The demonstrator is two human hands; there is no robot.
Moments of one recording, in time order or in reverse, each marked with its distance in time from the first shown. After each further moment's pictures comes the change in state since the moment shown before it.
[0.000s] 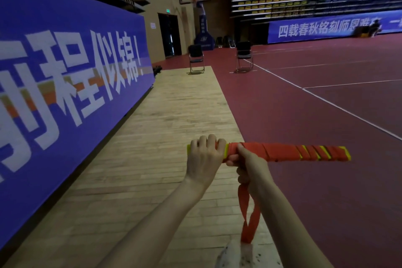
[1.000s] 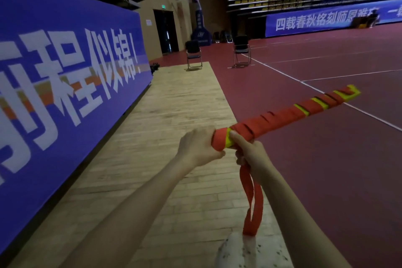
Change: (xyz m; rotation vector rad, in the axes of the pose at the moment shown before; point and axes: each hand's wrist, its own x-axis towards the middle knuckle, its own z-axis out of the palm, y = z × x) left_hand 0.035 -0.031 -0.032 -0.662 -0.655 -0.291; right_hand 0.020 -0.009 -0.010 -0.138 -0.080 -0.219
